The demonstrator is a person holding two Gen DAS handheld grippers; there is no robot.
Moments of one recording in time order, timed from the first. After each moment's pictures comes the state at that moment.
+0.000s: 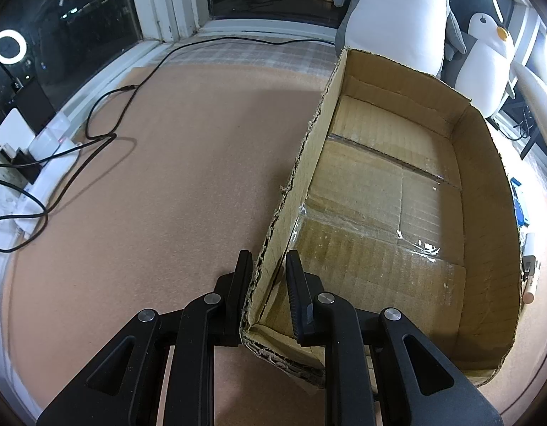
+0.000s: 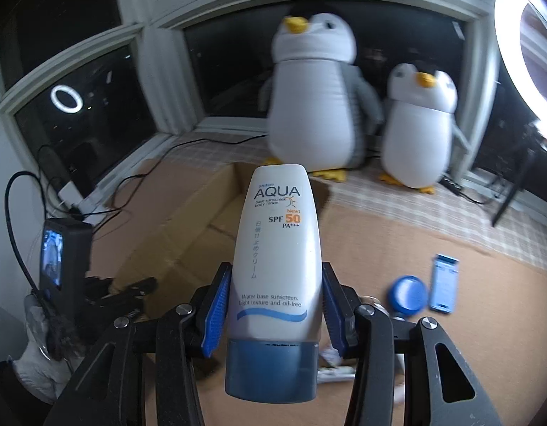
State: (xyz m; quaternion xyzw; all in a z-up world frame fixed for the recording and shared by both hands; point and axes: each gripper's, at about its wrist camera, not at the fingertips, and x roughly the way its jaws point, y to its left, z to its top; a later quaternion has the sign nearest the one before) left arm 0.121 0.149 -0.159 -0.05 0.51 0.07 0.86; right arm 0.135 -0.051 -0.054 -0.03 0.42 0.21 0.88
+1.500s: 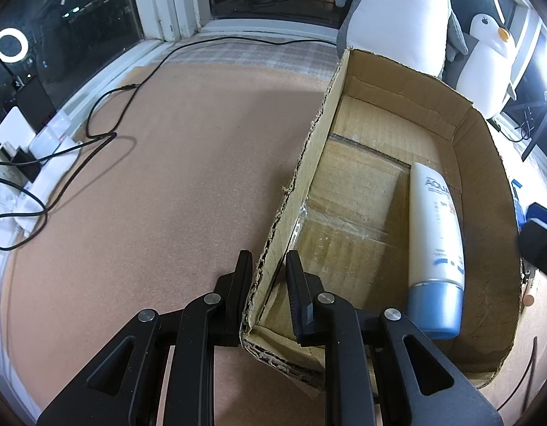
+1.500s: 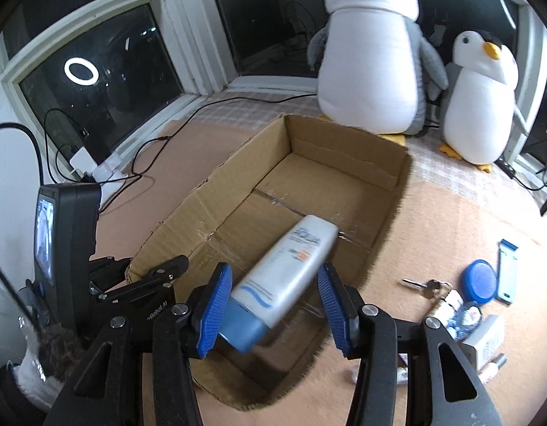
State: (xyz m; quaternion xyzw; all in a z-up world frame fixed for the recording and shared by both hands) left arm 0.119 0.150 -0.160 -0.05 0.51 0.07 0.86; right arm 0.137 -0.022 -0.090 -0.02 0.47 0.24 0.85
